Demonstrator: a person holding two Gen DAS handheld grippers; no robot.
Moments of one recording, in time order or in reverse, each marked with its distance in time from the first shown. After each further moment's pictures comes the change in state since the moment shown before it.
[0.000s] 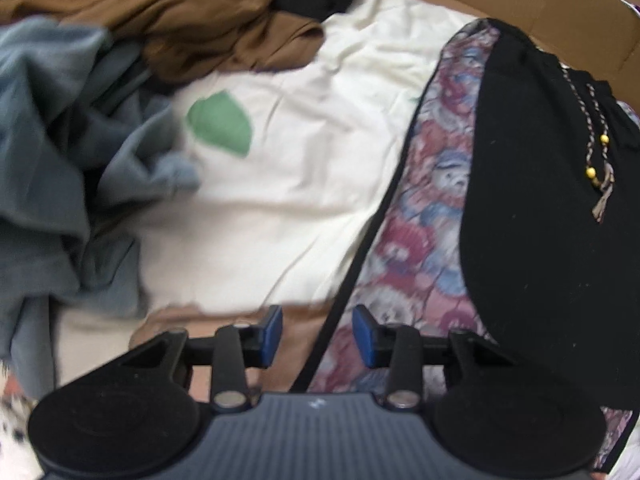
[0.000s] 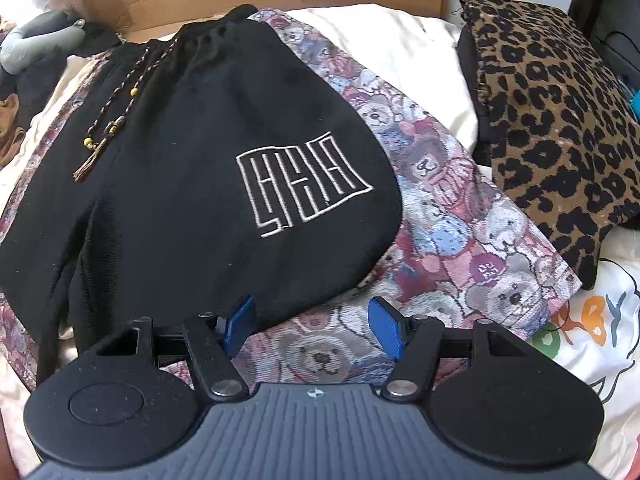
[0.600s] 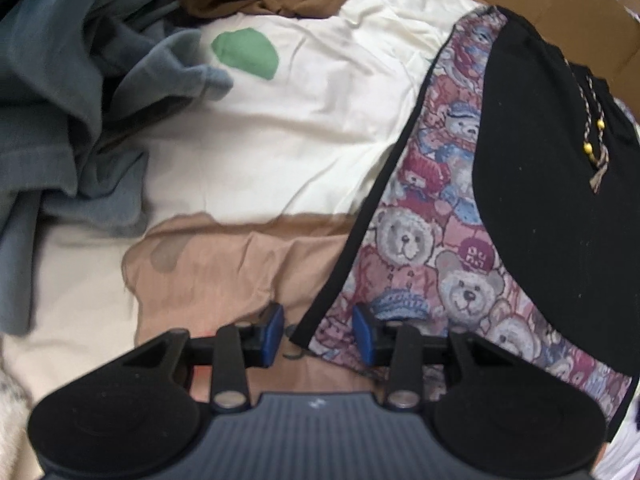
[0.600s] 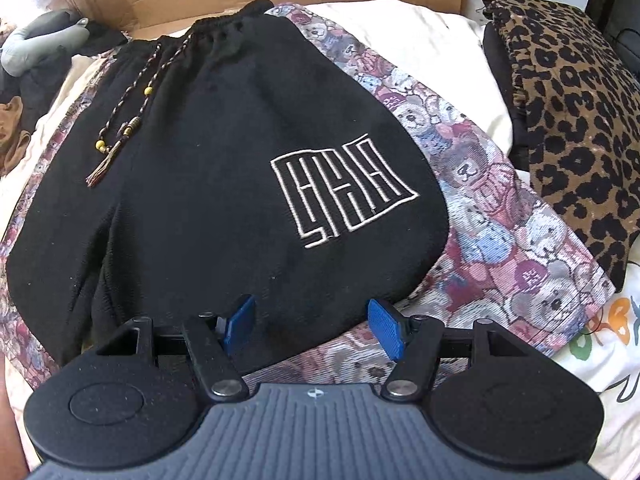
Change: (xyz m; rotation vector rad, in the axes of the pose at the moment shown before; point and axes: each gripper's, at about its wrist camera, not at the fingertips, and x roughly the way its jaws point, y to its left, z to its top) left arm 0.008 0.016 -0.051 -0.058 0.002 -0.072; right arm 0.007 0.024 0.010 0.015 0.021 0.019
